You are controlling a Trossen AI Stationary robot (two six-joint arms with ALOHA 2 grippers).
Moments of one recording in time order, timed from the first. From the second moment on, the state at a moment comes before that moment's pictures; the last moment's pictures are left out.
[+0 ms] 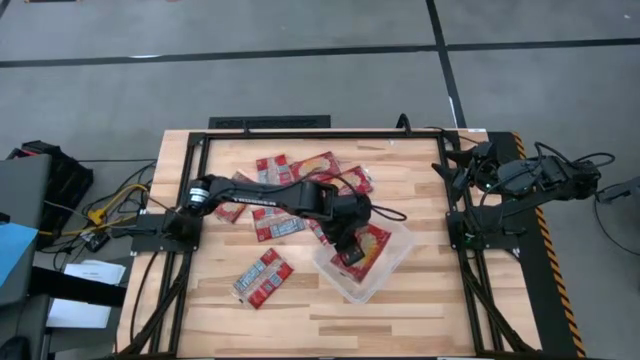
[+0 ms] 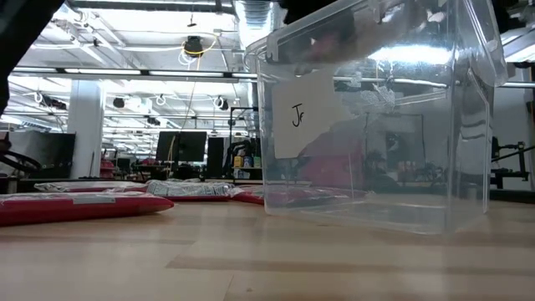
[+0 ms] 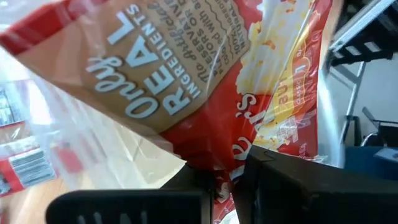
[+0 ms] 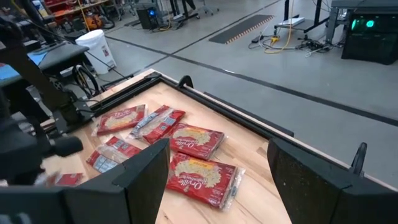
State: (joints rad) left arm -0.09 2.15 2.10 -0.91 0.20 -0.61; right arm 0.27 0.46 0.91 -0.89 0.86 0.58
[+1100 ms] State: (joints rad) left arm -0.02 2.18 2.14 -0.91 0.29 -0.48; right arm 0.27 0.46 0.91 -0.90 0.84 0.58
